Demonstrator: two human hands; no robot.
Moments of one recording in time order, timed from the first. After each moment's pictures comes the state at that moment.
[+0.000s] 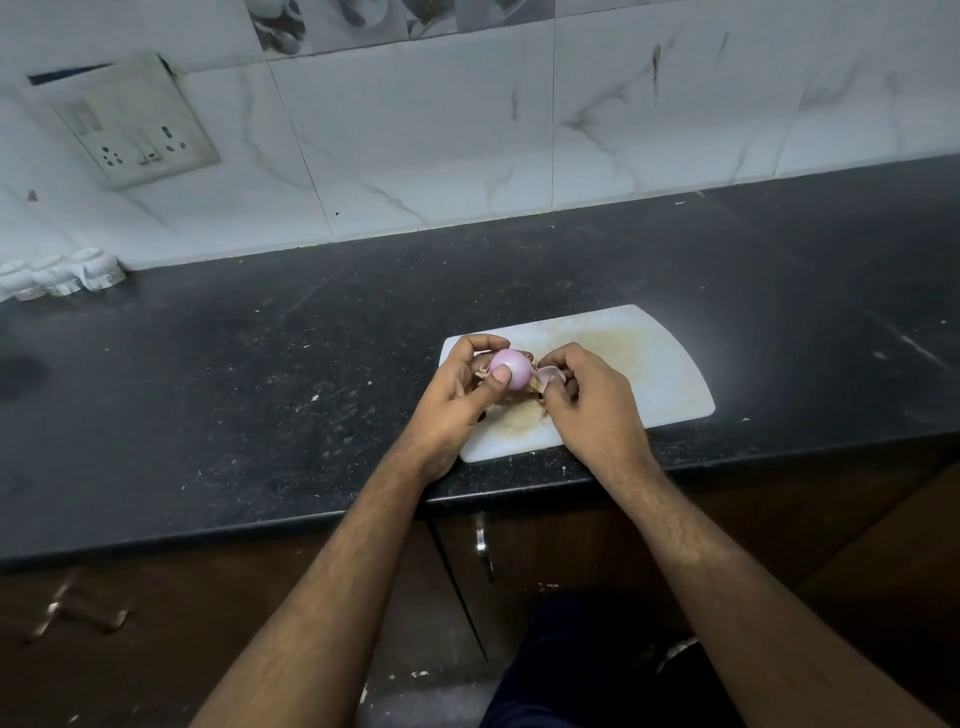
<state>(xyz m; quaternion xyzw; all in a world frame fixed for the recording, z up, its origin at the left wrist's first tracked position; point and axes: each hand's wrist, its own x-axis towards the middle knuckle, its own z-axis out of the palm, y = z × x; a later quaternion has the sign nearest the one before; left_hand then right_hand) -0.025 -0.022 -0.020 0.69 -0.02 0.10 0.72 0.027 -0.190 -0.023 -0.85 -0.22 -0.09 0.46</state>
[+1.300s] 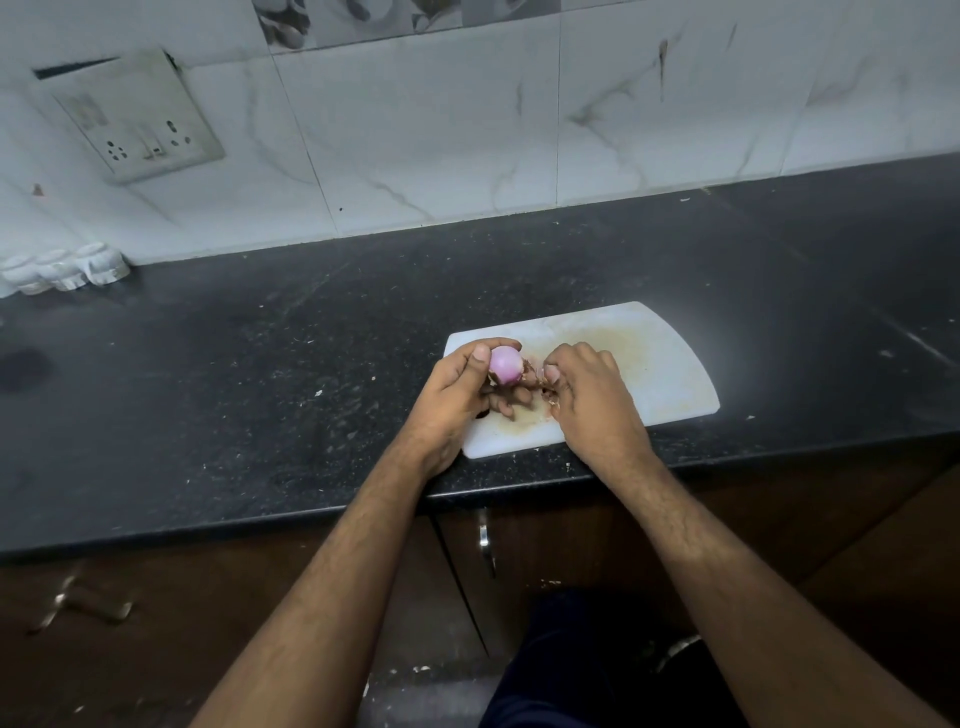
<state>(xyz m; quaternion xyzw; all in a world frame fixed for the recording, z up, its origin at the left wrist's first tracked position) -0.024 -0.021 -0.020 0.65 -0.02 0.09 0.76 0.031 -0.189 -0.027 -0.89 -0.28 -0.10 0.35</state>
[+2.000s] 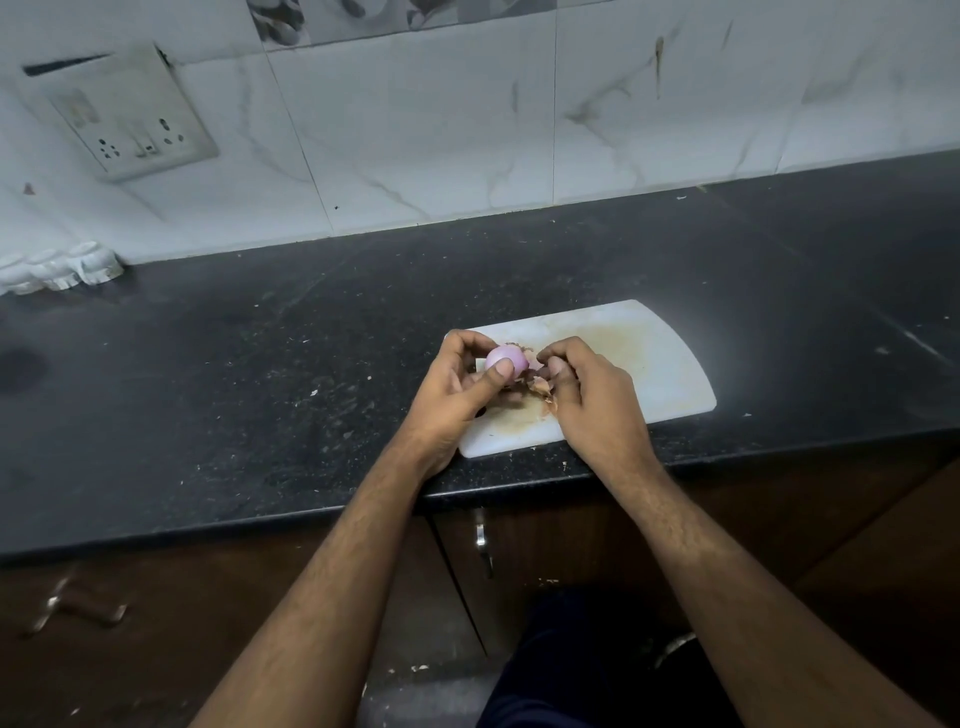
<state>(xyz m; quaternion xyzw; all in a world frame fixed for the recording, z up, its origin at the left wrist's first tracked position) -0.027 -0.022 -0.019 0.67 -0.02 0.12 0.73 0.027 -0.193 -0.027 -0.85 -0.24 -0.11 0.46</state>
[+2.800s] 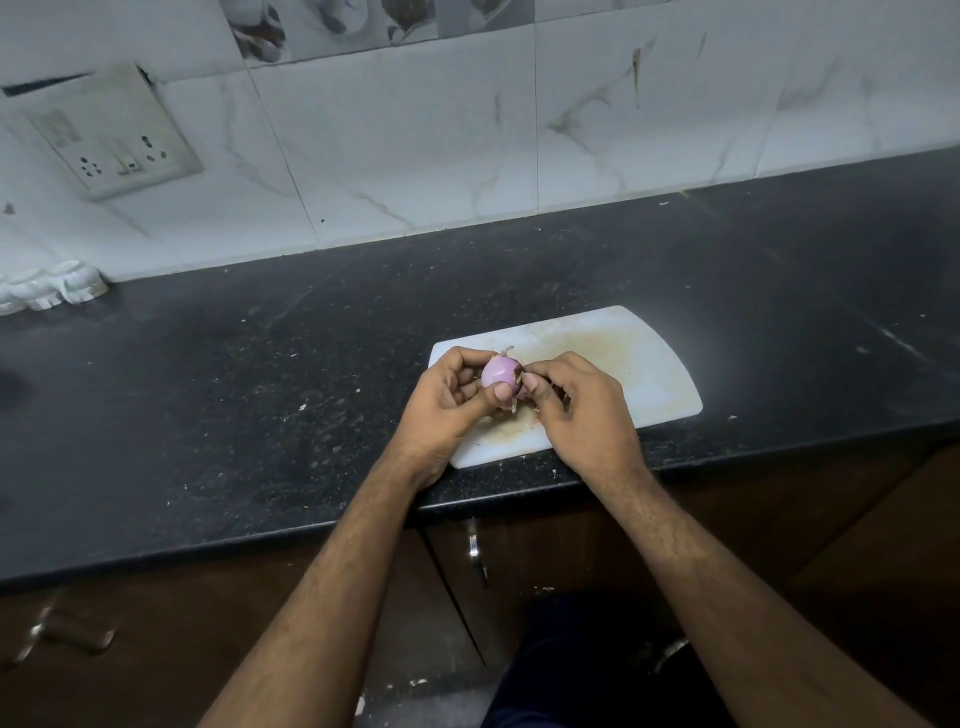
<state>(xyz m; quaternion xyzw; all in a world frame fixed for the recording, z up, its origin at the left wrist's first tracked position) -0.028 -0.023 -0.018 0.69 0.00 0.11 0.71 0.024 -0.195 -0.028 -0.82 -0.26 -0.13 0.49</state>
